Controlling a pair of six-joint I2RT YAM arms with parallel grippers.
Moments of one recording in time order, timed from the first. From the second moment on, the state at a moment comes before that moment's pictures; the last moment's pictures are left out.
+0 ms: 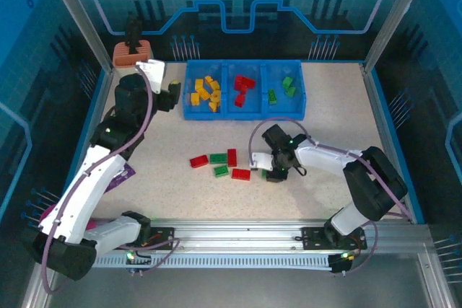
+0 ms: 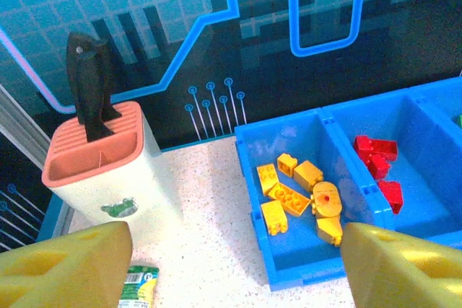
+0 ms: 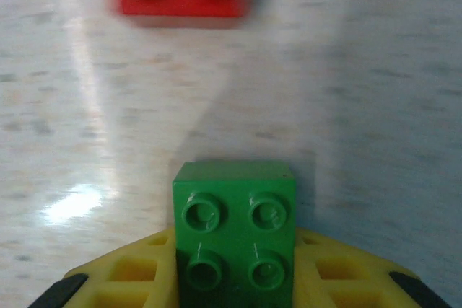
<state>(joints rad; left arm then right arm) -0.30 1.08 1.18 -0.41 -0.27 0.09 0.59 1.55 0.86 -0.62 -0.10 -0.79</state>
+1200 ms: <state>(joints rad) -0.30 0.95 1.08 -0.32 -0.29 0.24 0.21 2.17 1.88 -0.56 0.08 -0.68</state>
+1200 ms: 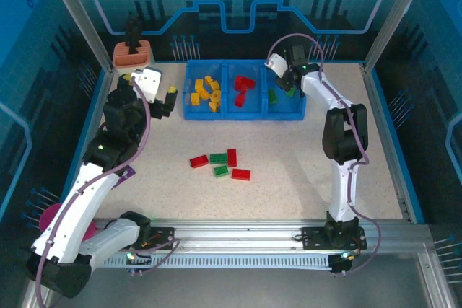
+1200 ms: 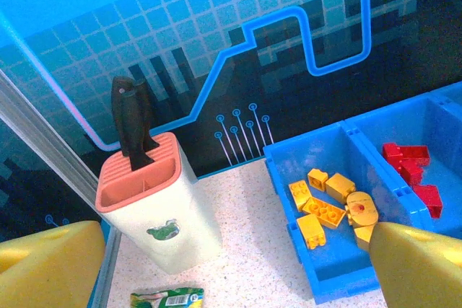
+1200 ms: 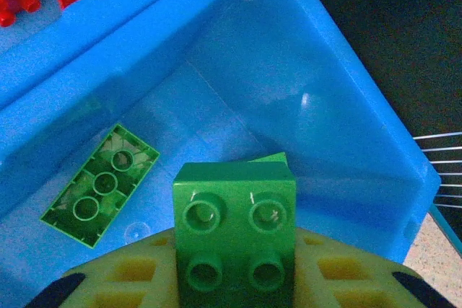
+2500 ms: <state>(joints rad) -0.27 0.91 1.08 -0.32 -0.30 0.25 0.86 1.39 0.97 -0.56 -0.29 -0.94</state>
